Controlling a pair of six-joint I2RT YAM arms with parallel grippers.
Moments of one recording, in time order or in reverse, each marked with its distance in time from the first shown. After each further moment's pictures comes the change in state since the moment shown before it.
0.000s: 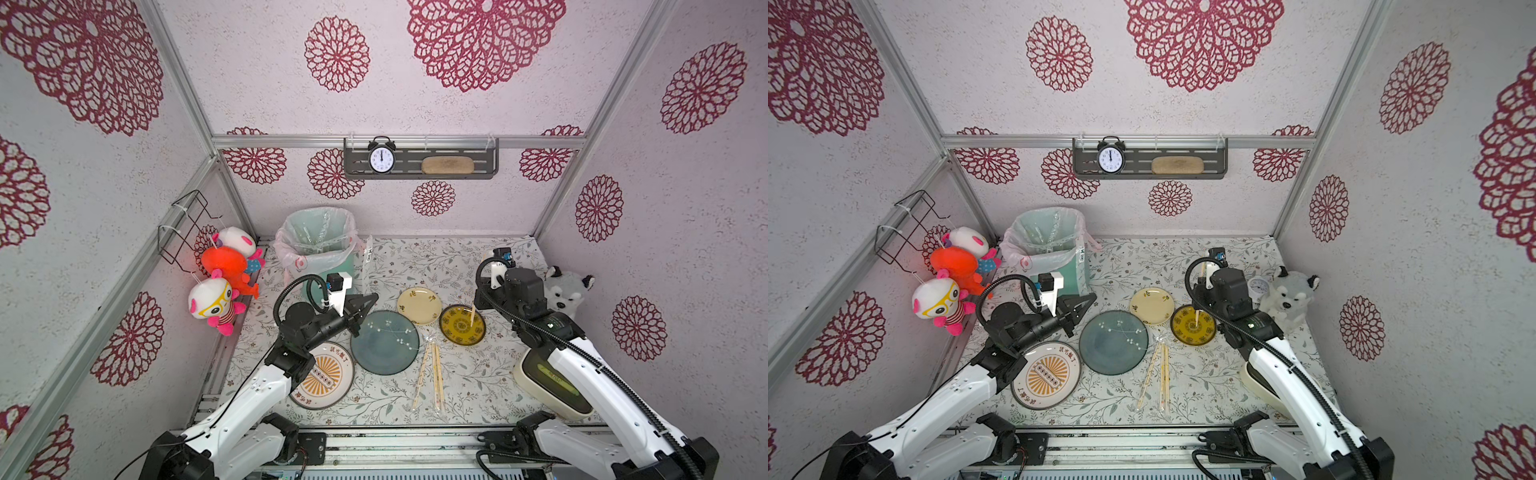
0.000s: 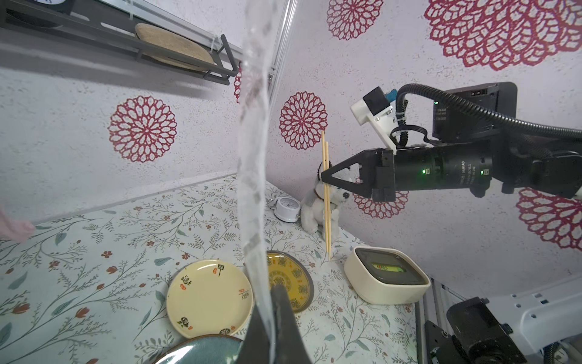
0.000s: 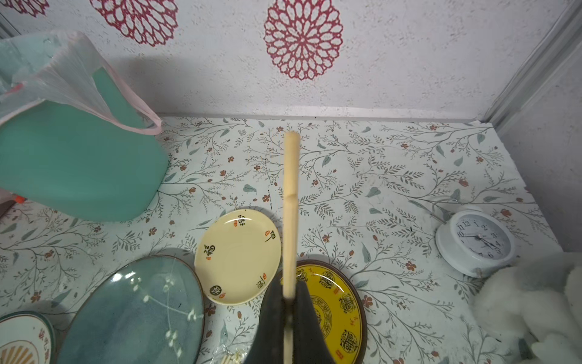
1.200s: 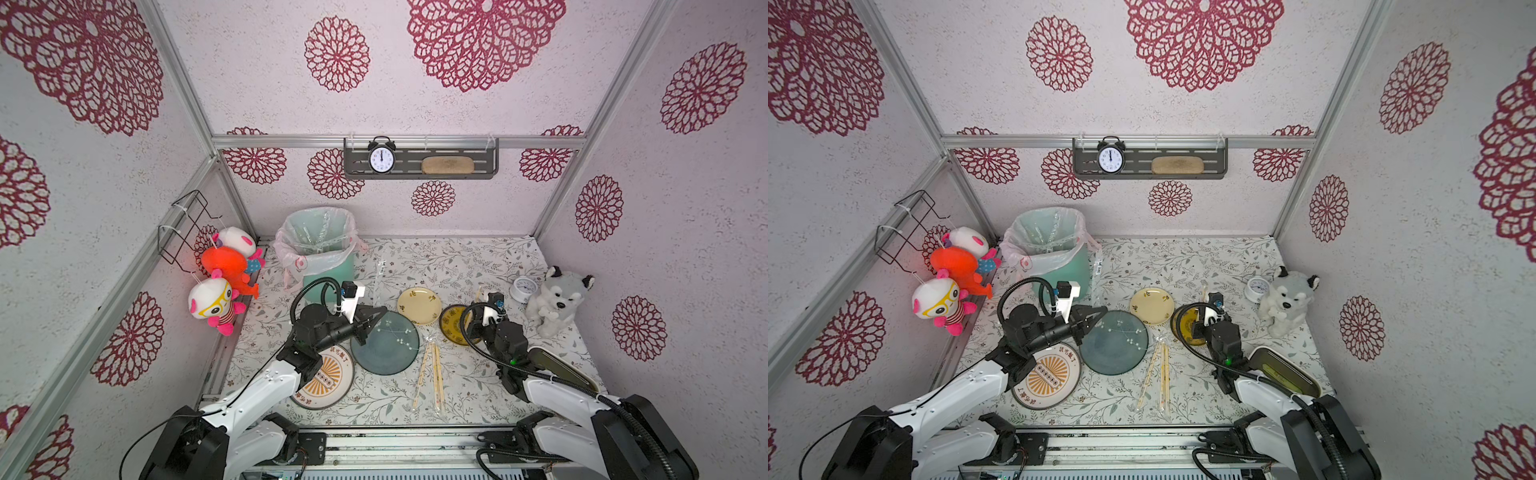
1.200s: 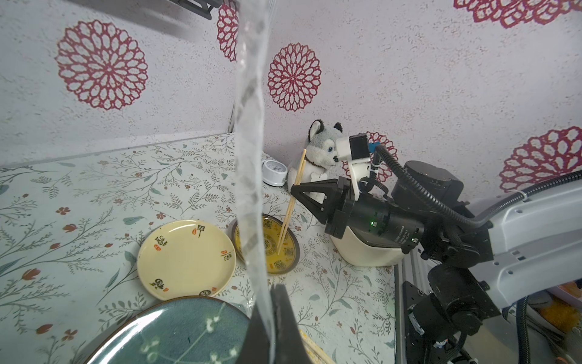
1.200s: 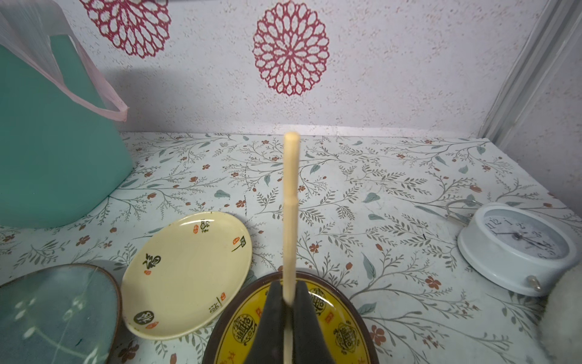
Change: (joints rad) left arm -0.047 0.136 -0.042 0.047 0.064 -0.008; right arm -0.026 0.135 -0.686 1.094 0.034 -0.074
